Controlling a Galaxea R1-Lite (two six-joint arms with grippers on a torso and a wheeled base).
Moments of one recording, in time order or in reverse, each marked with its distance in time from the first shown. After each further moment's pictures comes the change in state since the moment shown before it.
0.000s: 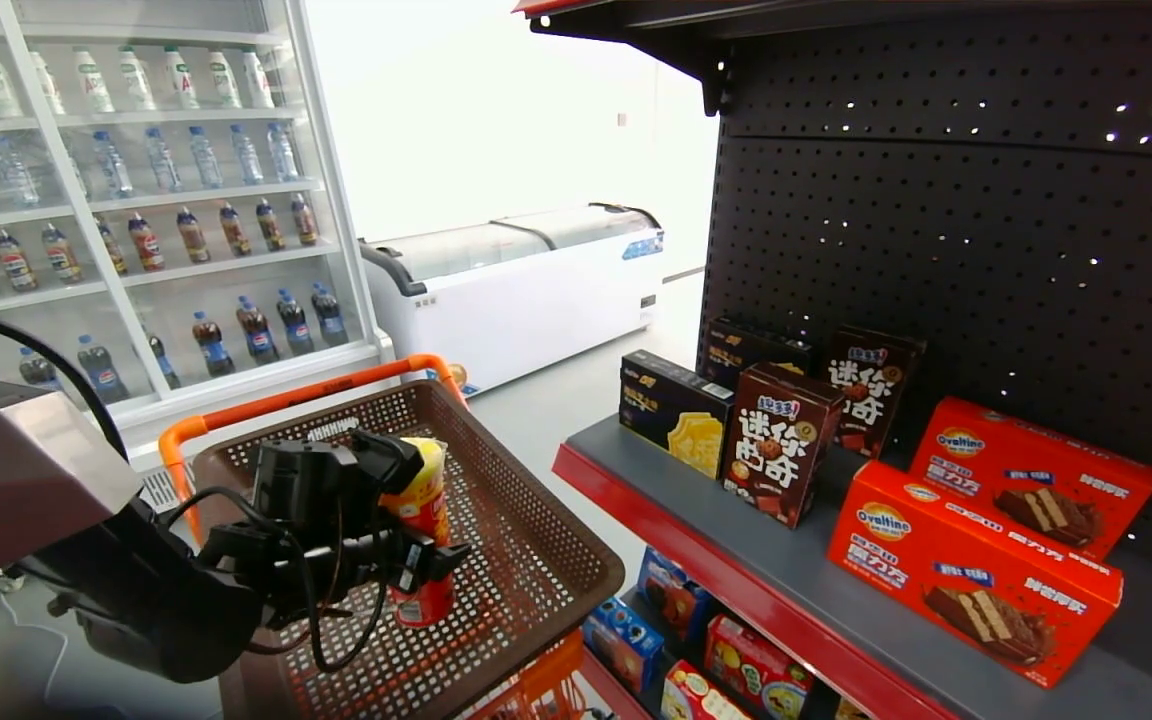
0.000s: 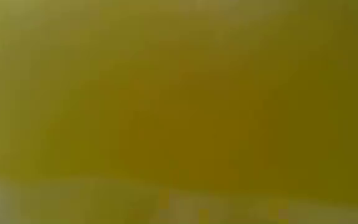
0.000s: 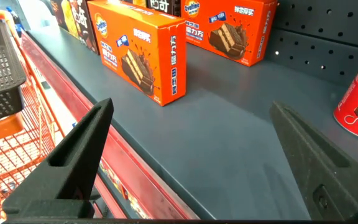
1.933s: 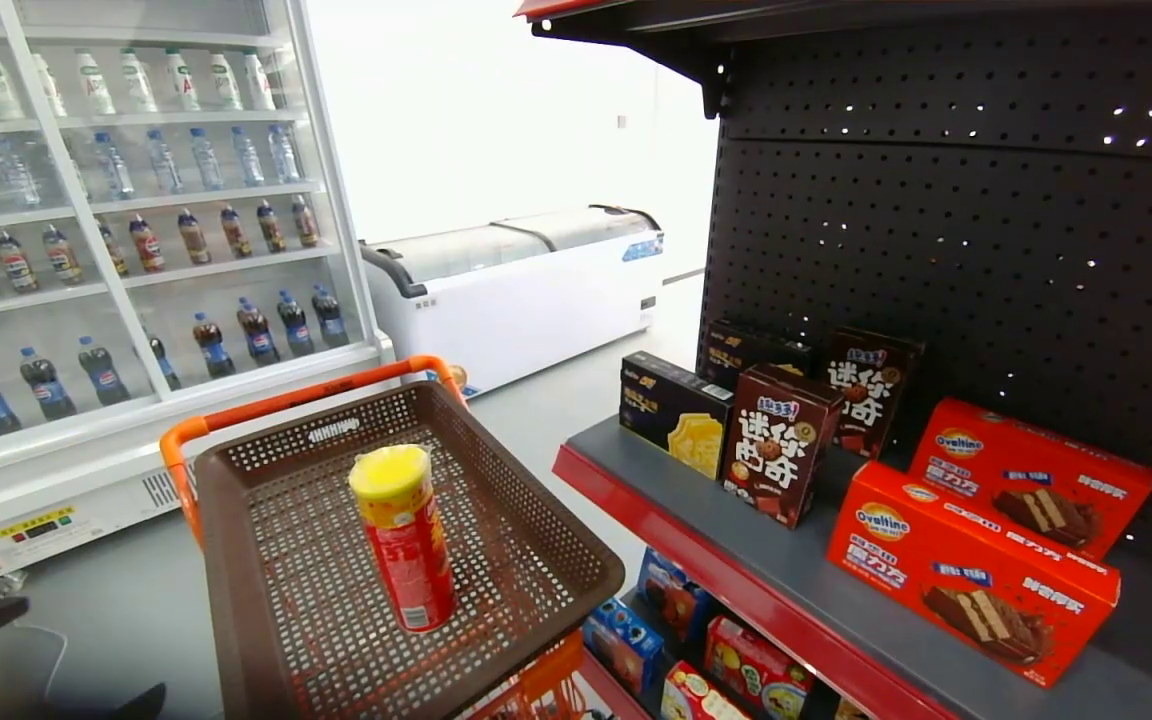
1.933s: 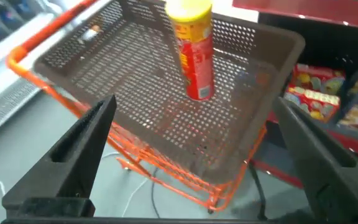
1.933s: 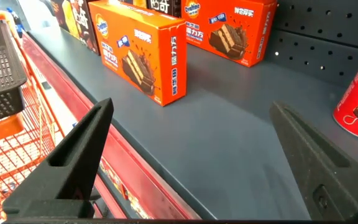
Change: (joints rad) left arm 0.134 -1.327 0.190 0.888 -0.090 0.012; right arm 0.000 0.000 0.000 0.000 0.000 0.000
